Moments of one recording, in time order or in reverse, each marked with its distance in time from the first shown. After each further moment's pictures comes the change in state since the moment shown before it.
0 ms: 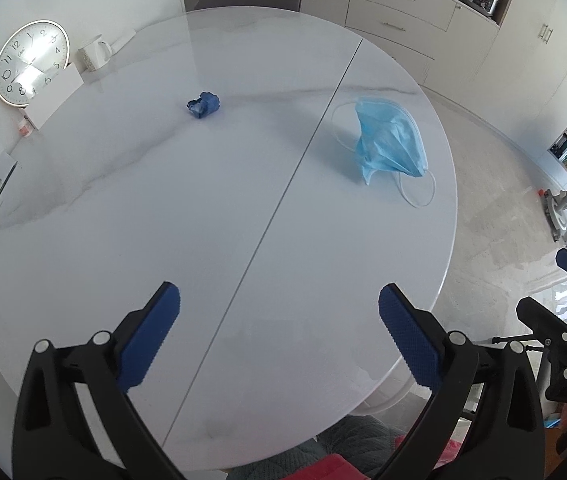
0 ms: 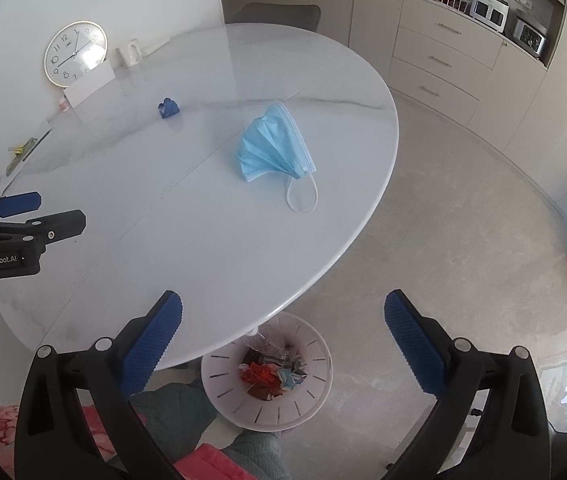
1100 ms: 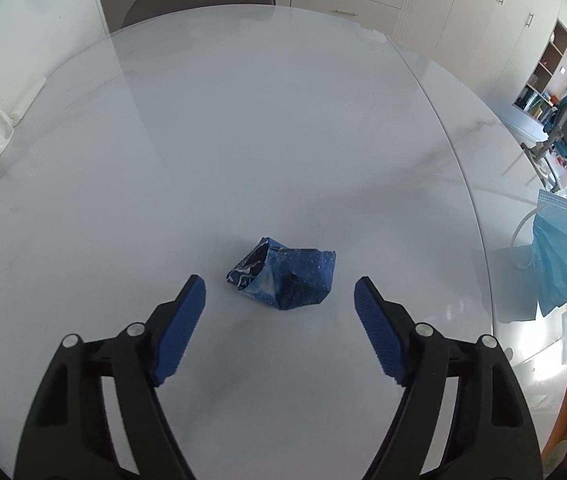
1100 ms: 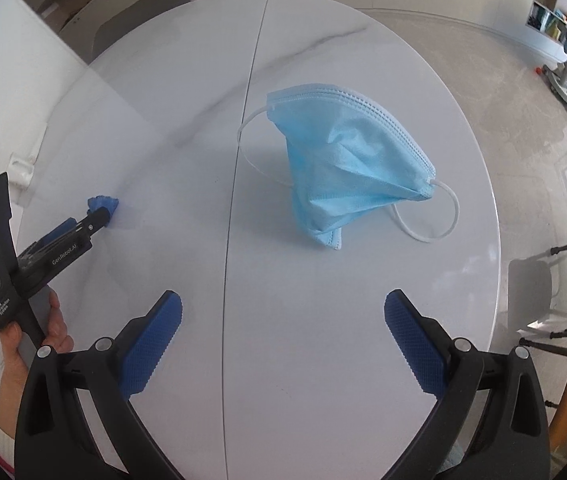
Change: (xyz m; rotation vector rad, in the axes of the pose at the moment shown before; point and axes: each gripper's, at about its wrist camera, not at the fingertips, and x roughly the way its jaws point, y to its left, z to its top) left arm 0.228 0.127 0.215 0.276 -0.017 -0.165; right arm 0.156 0.064 0.116 0.674 0.145 -0.069
